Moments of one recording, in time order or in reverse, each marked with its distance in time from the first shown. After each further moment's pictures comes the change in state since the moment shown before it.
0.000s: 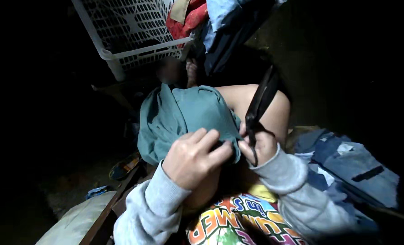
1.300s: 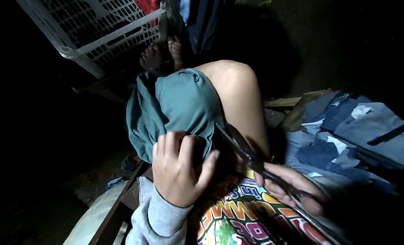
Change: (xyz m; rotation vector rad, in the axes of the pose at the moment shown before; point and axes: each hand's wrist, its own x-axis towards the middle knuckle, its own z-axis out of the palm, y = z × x) left_hand -0.019 0.045 0.016 0.141 -0.049 -0.486; right_hand -0.111 0.021 -0.070 1.038 -0.627 0.426
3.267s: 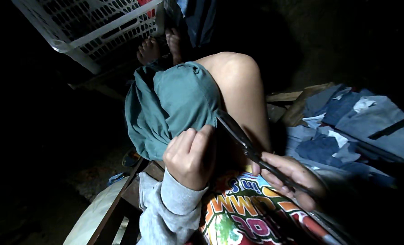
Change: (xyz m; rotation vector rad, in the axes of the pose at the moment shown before) left_hand 0.007 0.012 0.029 -0.091 0.234 0.039; right_hand 0.012 -0.015 0.009 -0.200 0.098 -0.045
